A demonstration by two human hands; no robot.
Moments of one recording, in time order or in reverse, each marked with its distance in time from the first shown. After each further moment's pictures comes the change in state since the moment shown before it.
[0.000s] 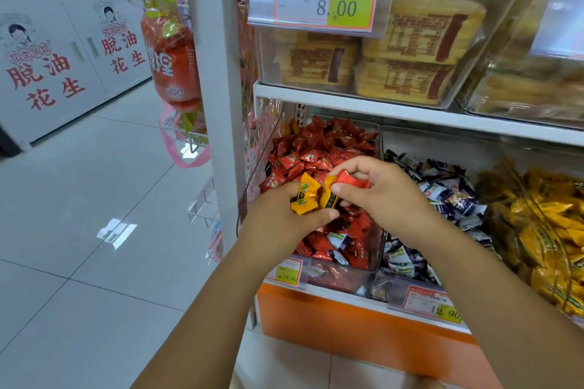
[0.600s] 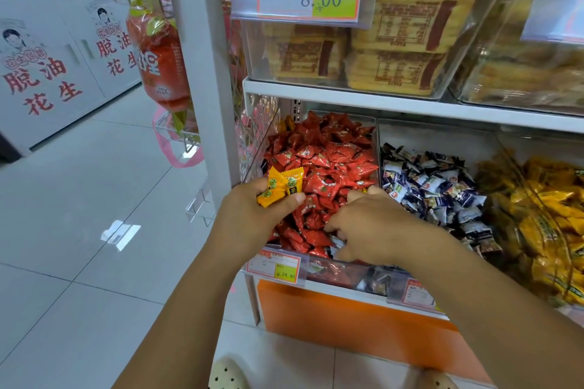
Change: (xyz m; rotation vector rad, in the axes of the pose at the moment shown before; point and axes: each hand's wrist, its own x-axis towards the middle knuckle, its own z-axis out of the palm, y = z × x) left_hand -0.004 -0.008 -0.019 0.010 0.152 -0.067; right_hand -0.005 0.015 0.016 -1.159 -0.499 -0.091
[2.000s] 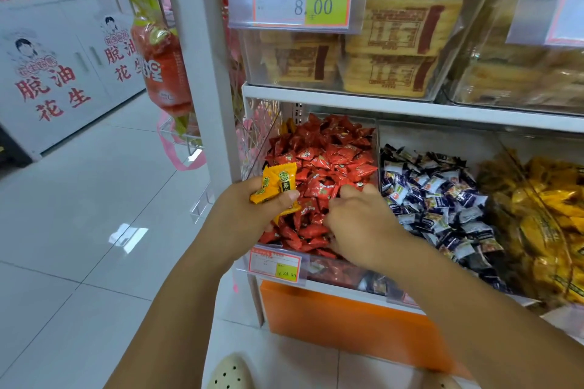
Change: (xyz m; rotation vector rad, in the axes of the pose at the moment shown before) left_hand -0.006 0.015 -0.016 -0.024 -0.082 -0.087; right_hand 0.004 -0.015 0.006 -0.118 0.242 0.046
